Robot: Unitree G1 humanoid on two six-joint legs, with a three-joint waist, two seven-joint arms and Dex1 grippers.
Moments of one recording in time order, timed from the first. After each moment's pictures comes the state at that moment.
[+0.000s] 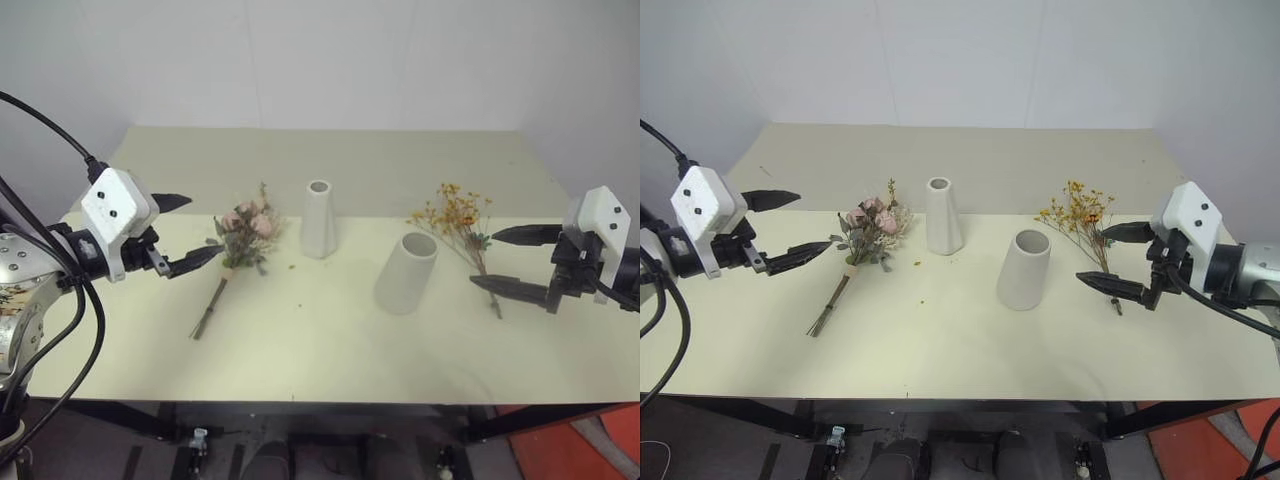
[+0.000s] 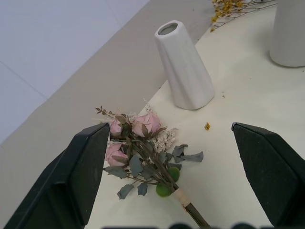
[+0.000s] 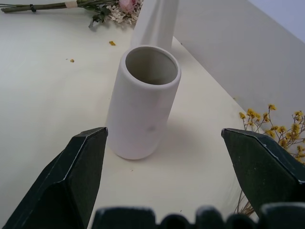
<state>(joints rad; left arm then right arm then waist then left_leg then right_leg) -0.33 1.02 0.30 -0.34 -0.46 0.52 -0.88 -0.28 -1.07 -0.33 -0.27 0.53 0.57 1.09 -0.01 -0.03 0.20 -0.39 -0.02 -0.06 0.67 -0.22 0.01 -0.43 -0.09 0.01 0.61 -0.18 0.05</state>
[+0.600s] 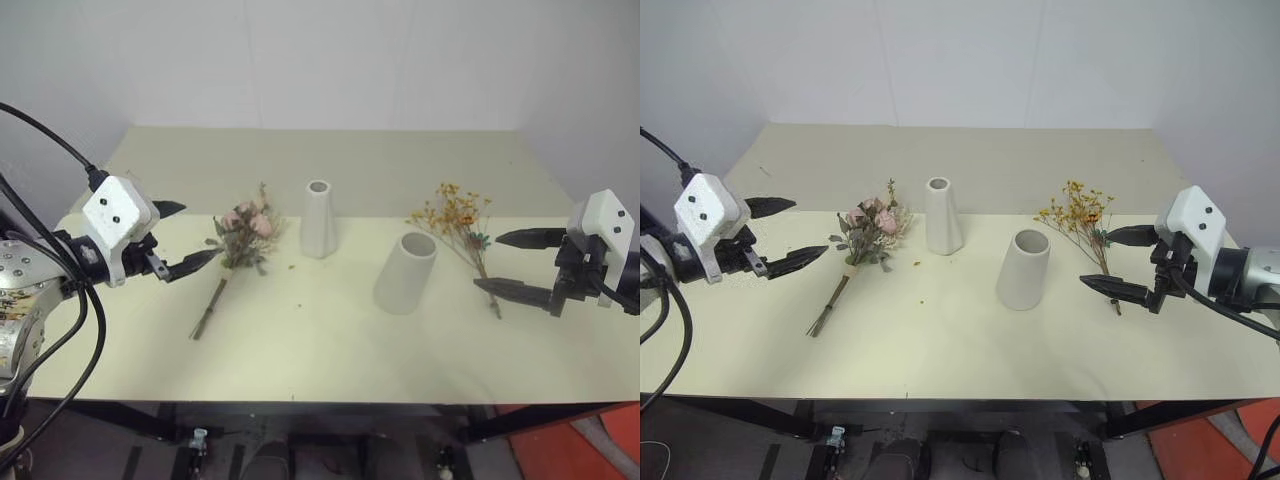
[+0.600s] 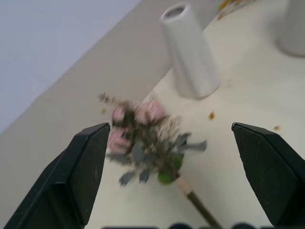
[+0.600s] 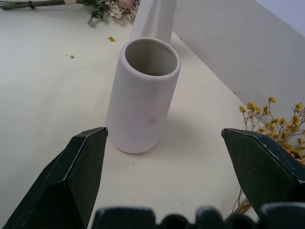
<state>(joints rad) -0.29 1.00 0.29 -0.36 -0.38 0.60 -0.76 -0.26 -1.08 -0.35 -0.27 0.53 0.57 1.09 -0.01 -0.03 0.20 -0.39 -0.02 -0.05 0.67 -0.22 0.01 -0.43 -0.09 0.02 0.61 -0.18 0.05</state>
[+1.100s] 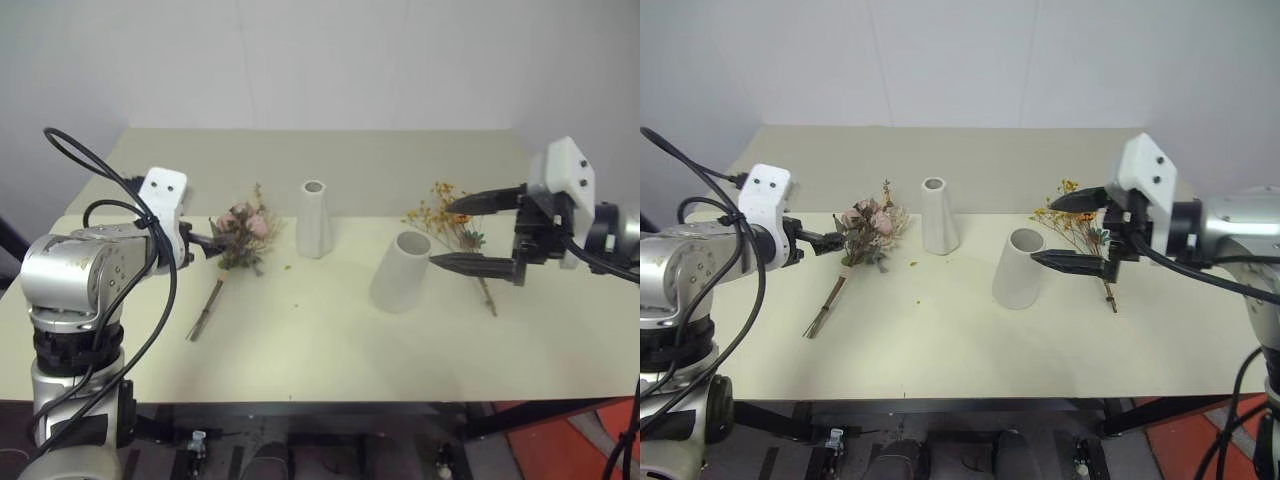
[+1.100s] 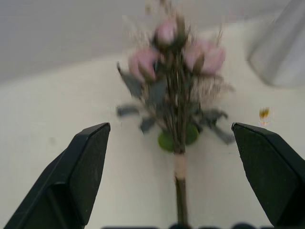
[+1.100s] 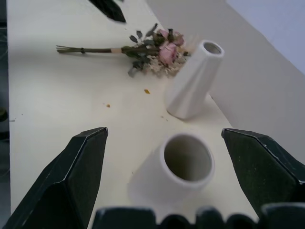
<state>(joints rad) -0.78 0.64 0.17 -0.24 -0.39 1.61 -0.27 -0.69 -1.04 -0.08 -0.34 0.63 0.73 1.08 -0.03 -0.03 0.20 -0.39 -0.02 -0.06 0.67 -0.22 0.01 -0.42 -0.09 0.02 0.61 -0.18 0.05</state>
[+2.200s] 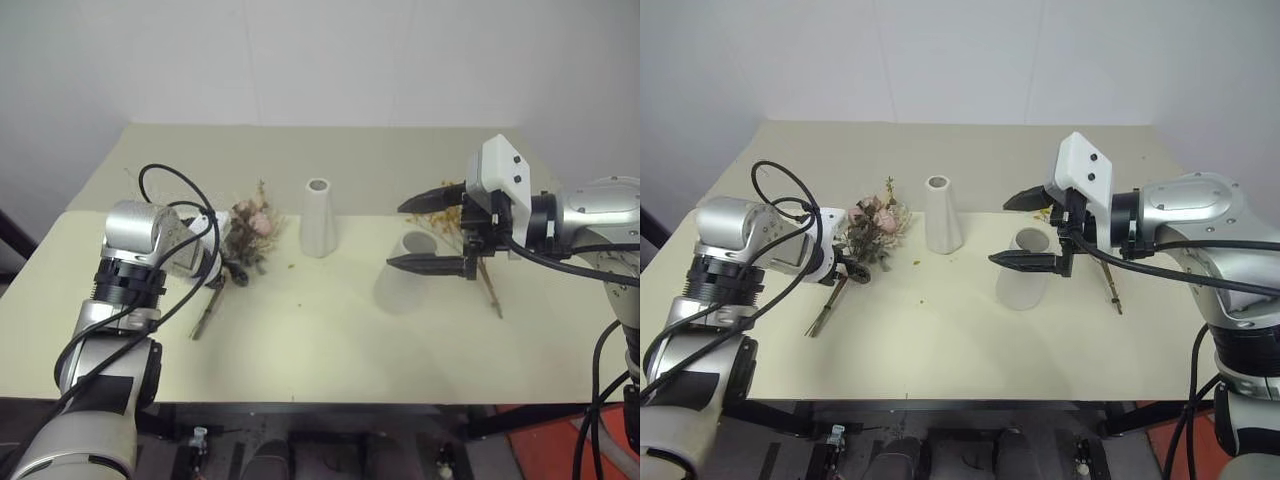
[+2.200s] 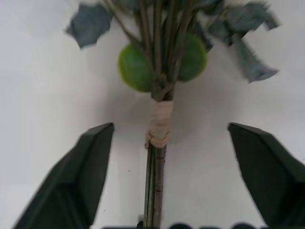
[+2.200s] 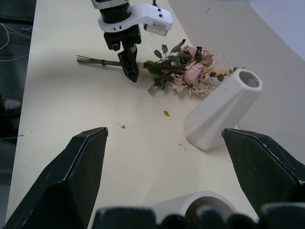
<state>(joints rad) -1.02 0.59 -0.10 0.37 -0.46 1.61 -0.17 -0.79 -0.94 0.05 -0.34 0.57 0.74 1.06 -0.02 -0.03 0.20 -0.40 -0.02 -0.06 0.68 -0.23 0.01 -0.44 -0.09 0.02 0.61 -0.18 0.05</state>
